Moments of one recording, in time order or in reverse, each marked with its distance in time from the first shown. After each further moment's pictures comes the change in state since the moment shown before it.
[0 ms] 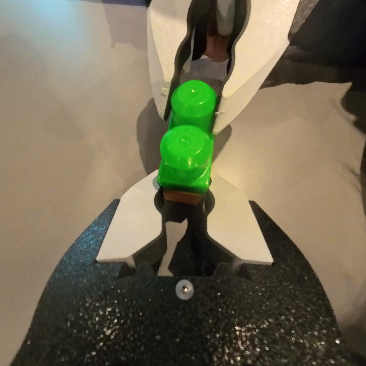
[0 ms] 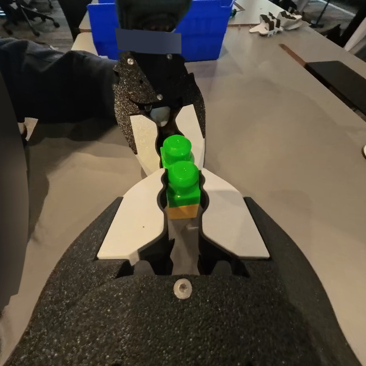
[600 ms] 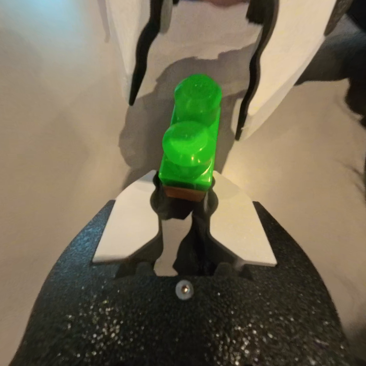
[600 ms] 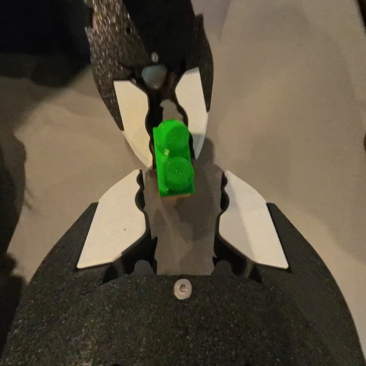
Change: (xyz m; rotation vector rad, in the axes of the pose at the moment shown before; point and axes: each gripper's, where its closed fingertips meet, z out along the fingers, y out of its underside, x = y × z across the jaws) left arm 0.004 0.005 0.001 -0.033 -0.016 0.017; right arm 0.001 0.015 -0.002 -0.386 0.012 -0.114
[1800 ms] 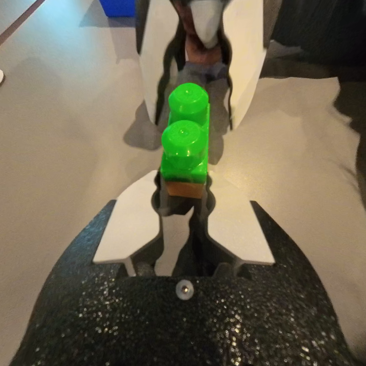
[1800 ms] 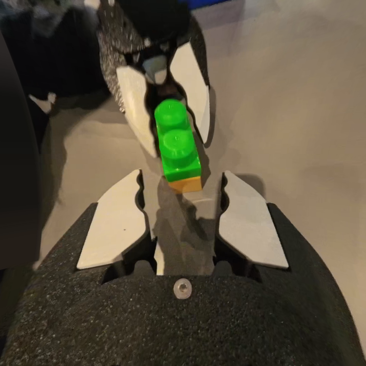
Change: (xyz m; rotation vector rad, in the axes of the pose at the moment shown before) left arm 0.002 -0.007 -0.013 0.096 0.003 0.030; right arm -0.005 0.013 -0.002 0.231 -0.181 0.171
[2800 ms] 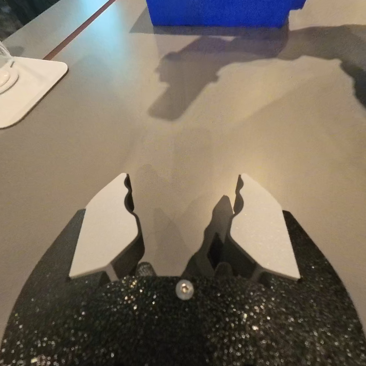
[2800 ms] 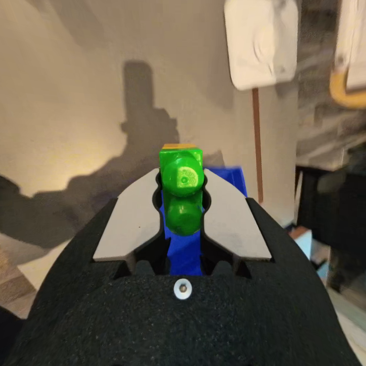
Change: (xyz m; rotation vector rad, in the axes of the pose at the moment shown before) left arm -0.026 0.010 -0.037 0.043 -0.144 -0.050; right arm 0.052 -0.022 -0.253 -0.639 0.541 -0.200
